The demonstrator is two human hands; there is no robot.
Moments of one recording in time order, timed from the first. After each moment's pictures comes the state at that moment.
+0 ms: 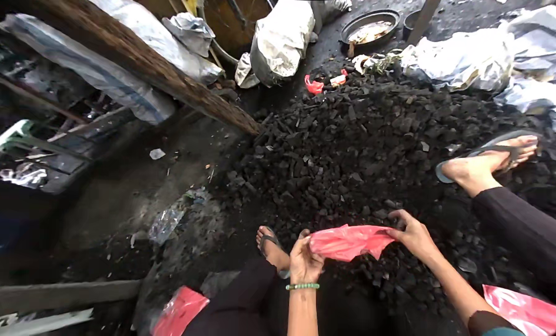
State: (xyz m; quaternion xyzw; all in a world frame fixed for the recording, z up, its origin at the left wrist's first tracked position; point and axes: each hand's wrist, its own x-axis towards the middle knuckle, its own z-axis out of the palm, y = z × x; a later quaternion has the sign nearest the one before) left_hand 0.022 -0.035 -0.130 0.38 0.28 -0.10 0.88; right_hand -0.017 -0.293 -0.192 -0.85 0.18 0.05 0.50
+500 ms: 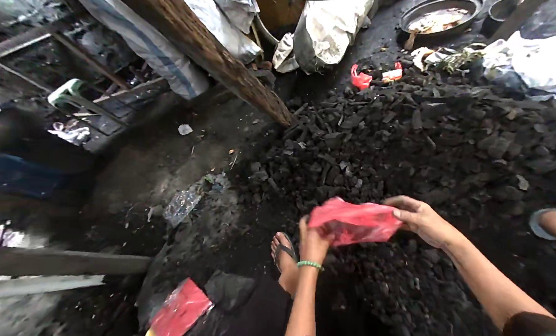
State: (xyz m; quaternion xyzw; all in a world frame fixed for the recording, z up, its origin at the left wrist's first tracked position) left_hand 0.159 0.027 -0.206 0.92 0.13 -0.14 0.34; right_hand 0.155 -0.259 -0.186 -0.67 0.04 0.16 0.73
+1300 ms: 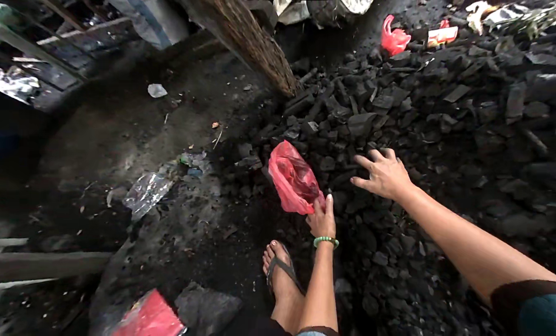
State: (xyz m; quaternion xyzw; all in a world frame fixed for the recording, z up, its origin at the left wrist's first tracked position) left_hand 0.273 0.025 -0.317 0.83 0.29 -0.12 0.46; right_hand 0.356 -0.153 -0.258 -0.97 -0.10 0.11 0.17
